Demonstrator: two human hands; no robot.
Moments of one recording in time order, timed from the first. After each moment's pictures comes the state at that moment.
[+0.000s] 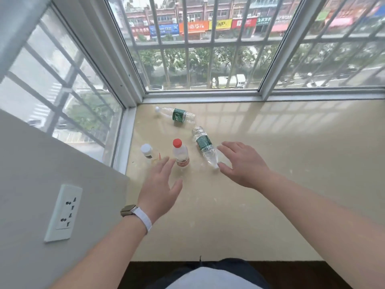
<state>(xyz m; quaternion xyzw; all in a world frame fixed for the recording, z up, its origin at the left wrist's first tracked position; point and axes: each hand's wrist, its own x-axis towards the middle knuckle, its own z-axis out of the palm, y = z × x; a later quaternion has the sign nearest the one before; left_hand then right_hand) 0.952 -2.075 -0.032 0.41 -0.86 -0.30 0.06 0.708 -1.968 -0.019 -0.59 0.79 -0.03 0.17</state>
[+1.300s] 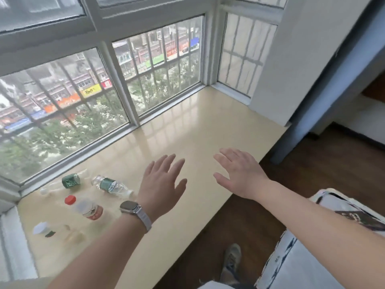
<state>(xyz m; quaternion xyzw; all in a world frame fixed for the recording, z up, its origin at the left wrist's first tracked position) 0.835 -1.871 0.060 -0.07 -0.99 -0.10 0.06 0.774 -1.630 0.091 -0.26 0.96 -0.02 0.07</state>
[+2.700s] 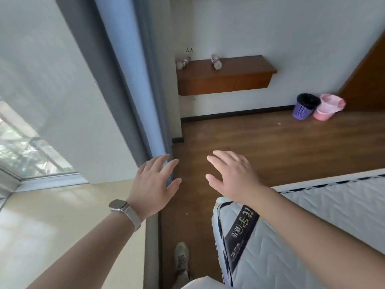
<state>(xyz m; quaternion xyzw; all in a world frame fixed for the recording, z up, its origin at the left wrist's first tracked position) 0.454 -1.338 0.086 -0.52 -0.84 -0.13 0.06 0.618 -1.153 0.098 0.21 0.97 -0.08 -0.08</state>
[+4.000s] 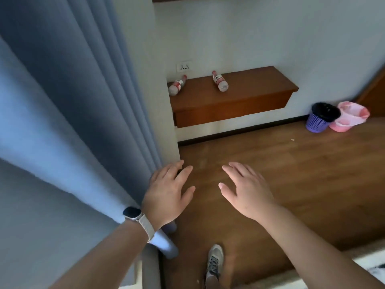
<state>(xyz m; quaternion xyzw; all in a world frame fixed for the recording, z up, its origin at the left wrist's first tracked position) 0.142 -1.015 0.083 -0.55 -0.83 -0.11 0.03 0.319 -0.863 0.077 0.33 0.94 -0.11 -0.03</state>
